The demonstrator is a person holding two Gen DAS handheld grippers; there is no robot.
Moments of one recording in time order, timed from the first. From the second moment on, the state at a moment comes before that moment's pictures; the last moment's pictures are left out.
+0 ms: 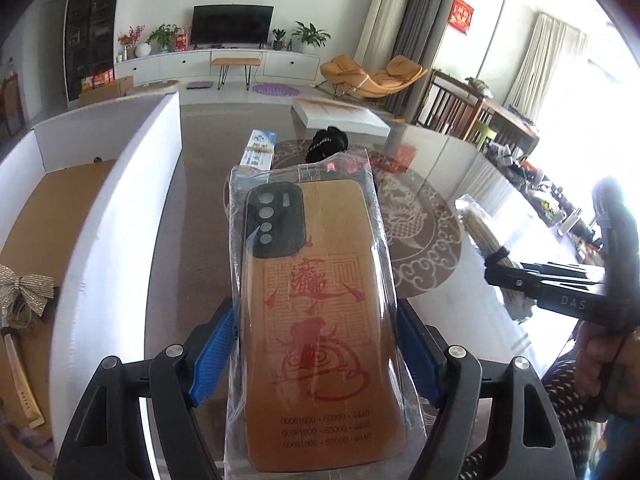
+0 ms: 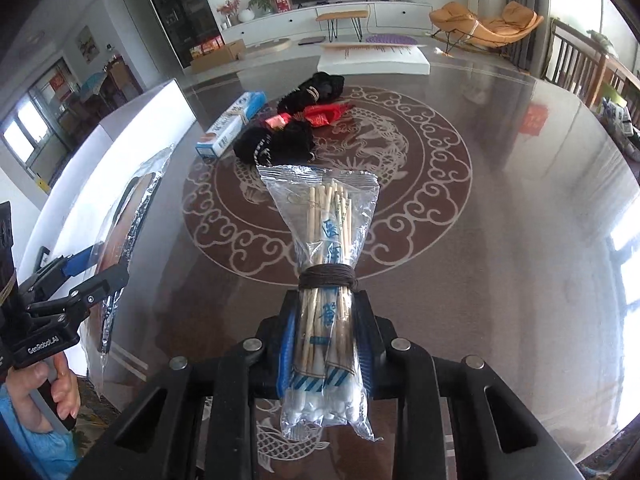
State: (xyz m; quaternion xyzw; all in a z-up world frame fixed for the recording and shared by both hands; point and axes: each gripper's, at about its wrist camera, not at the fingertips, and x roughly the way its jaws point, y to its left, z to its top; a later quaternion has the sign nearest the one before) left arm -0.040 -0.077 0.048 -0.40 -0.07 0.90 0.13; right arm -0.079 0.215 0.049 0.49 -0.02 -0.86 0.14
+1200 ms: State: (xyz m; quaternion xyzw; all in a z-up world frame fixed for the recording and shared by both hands) left arm -0.018 -0.096 0.076 -0.41 -0.08 0.90 0.13; right arm -0.101 0.145 0.004 0.45 0.02 -0.89 0.07
